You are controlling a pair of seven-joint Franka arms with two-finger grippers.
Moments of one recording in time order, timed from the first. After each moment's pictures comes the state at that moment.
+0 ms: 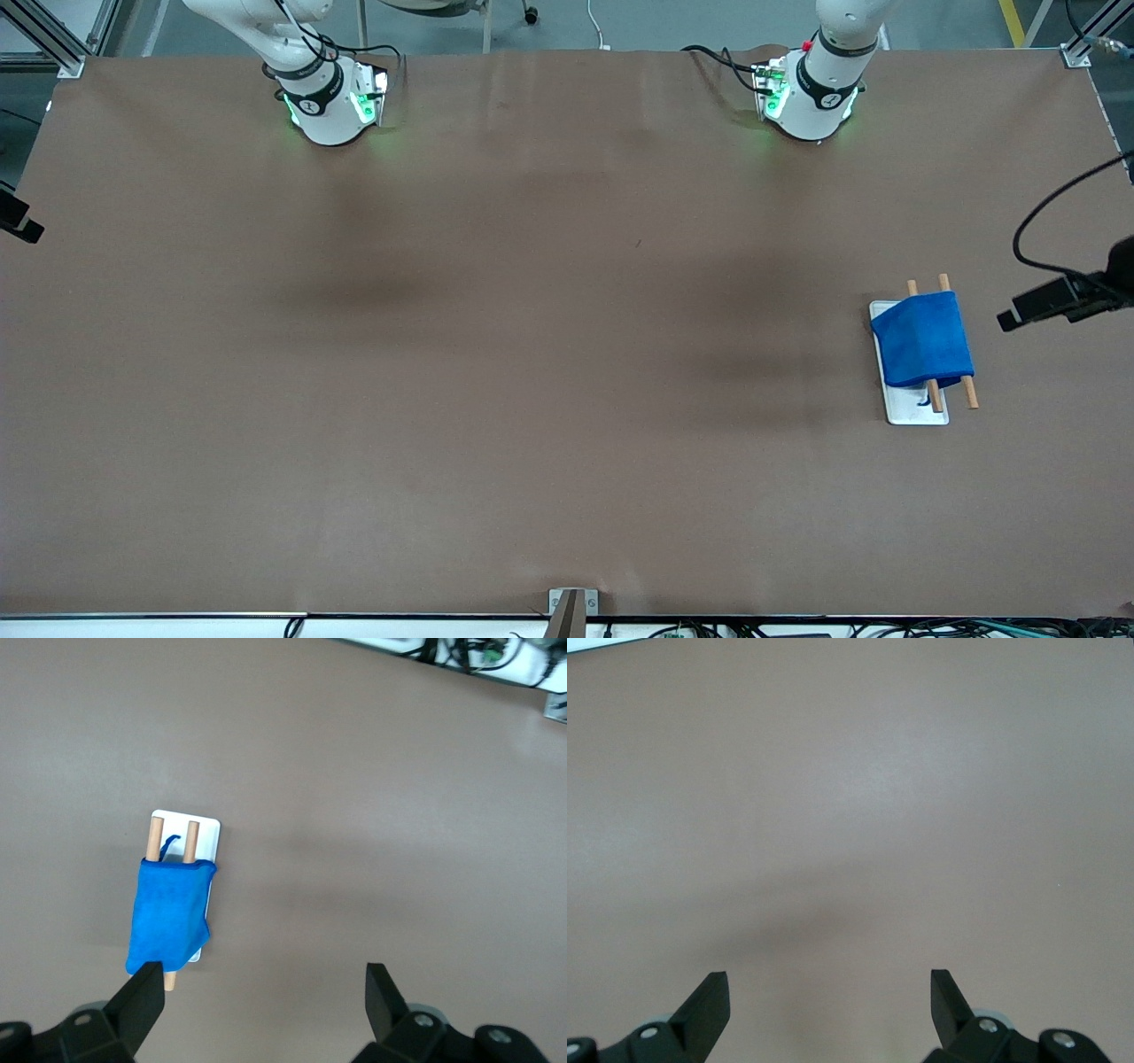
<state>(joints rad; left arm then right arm) 0.72 0.27 -0.81 -1.37 0.07 1.64 -0.21 -0.08 0.03 -0.08 -1.44 -0.02 1.49 0.03</state>
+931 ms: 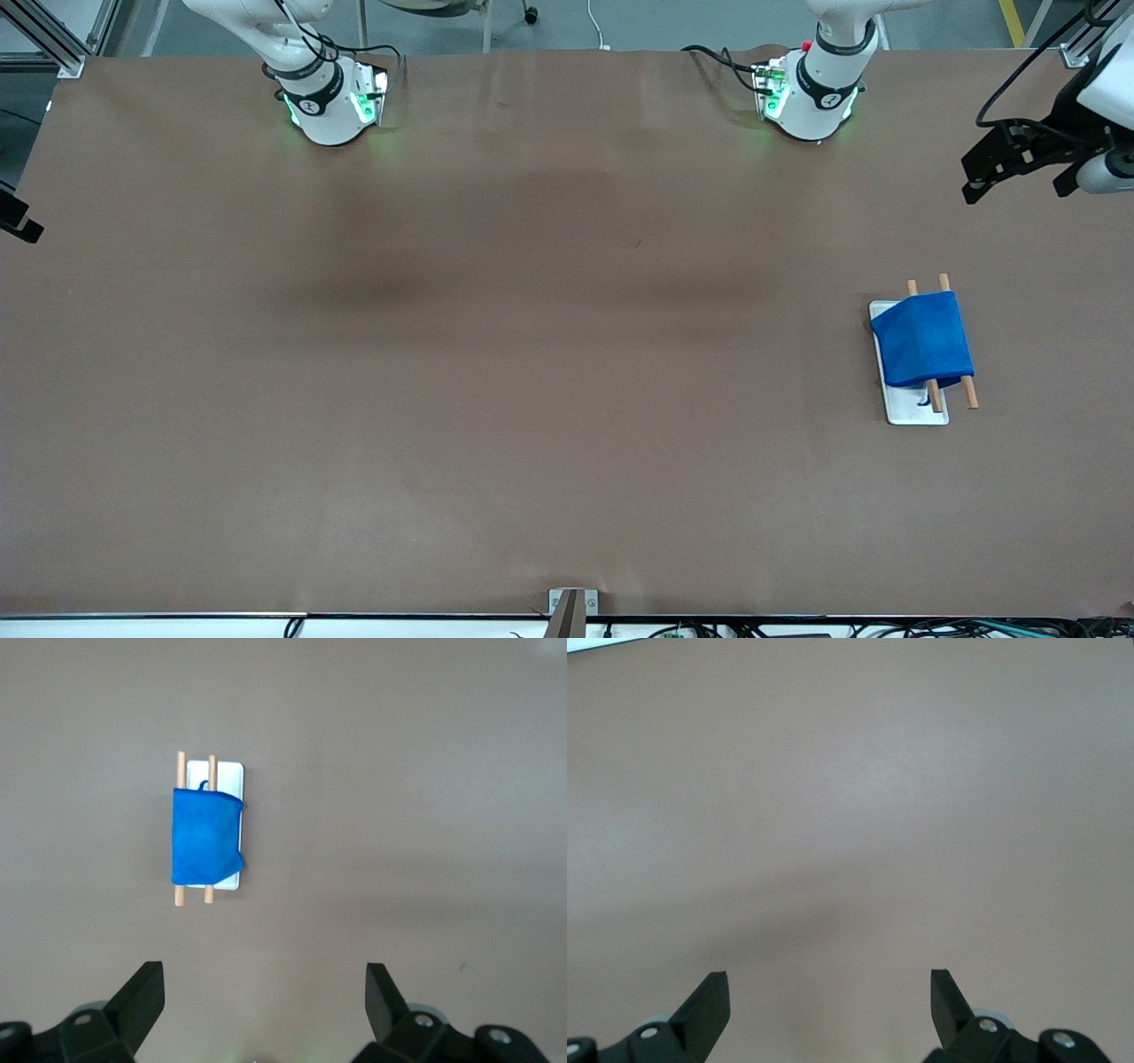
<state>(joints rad) 0.07 -0.06 -0.20 -1.50 0.03 1.47 -0.15 -0.08 0.03 -0.08 -1.44 -0.02 1.49 0.03</state>
